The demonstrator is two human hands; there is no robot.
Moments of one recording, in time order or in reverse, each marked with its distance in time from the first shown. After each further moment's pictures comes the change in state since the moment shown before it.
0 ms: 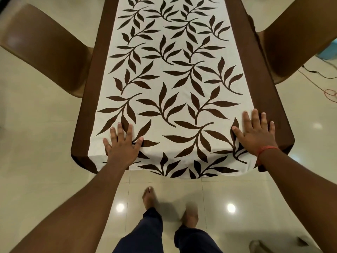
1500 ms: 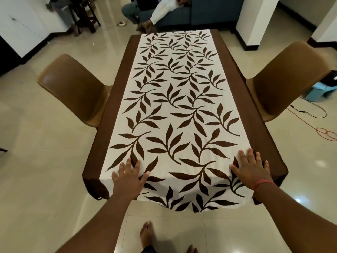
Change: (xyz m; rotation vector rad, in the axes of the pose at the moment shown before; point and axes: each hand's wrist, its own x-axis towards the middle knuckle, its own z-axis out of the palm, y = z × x) left_hand -0.045 -0.008 -0.013 0.032 -0.037 0.012; right_hand -0.038 -0.014 -0.007 0.000 -0.077 0.032
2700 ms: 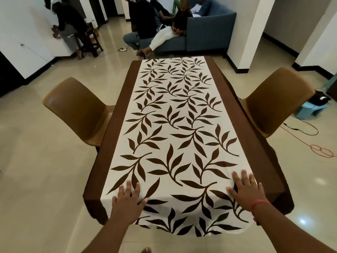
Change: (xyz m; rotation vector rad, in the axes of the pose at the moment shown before) left_hand -0.006 -0.016 0.005 0.058 -0.063 0.060; right_hand -0.015 -0.009 0.004 0.004 -0.062 -0.039
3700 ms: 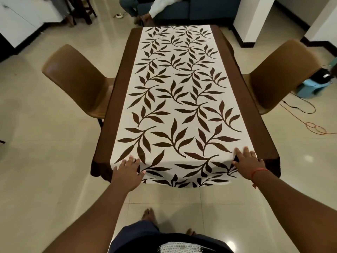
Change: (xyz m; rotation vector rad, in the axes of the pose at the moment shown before) left_hand -0.034 -0.031 -0.002 -0.045 -0.062 0.048; right_hand -0.026 0.005 0.007 -0.064 -0.089 0.050
